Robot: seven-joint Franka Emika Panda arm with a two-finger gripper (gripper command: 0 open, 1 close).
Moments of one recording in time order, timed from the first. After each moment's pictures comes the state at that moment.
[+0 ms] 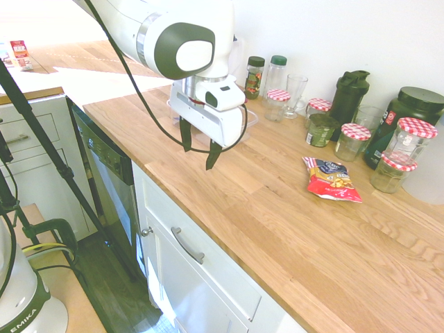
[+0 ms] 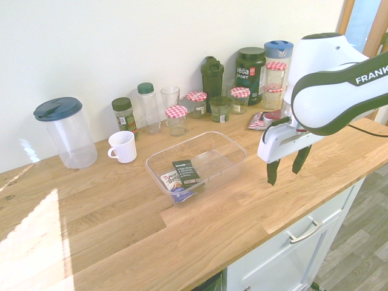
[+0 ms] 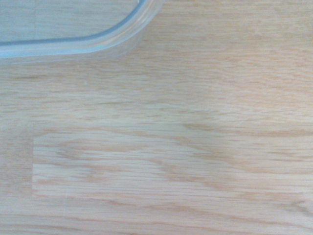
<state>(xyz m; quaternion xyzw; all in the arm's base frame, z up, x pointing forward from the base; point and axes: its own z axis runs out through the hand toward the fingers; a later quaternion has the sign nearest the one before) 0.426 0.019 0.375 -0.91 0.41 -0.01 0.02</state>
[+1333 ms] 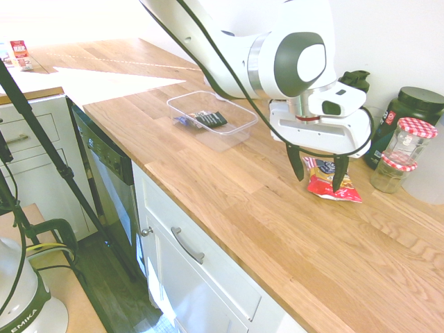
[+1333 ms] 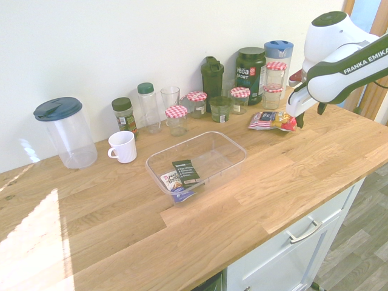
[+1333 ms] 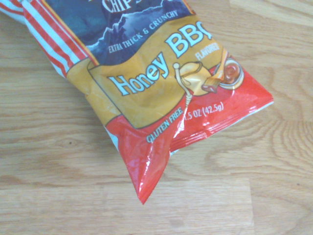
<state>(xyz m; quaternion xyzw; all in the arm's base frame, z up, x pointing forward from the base) 0.526 -0.166 0.396 -0.89 0.40 -0.16 -0.14</state>
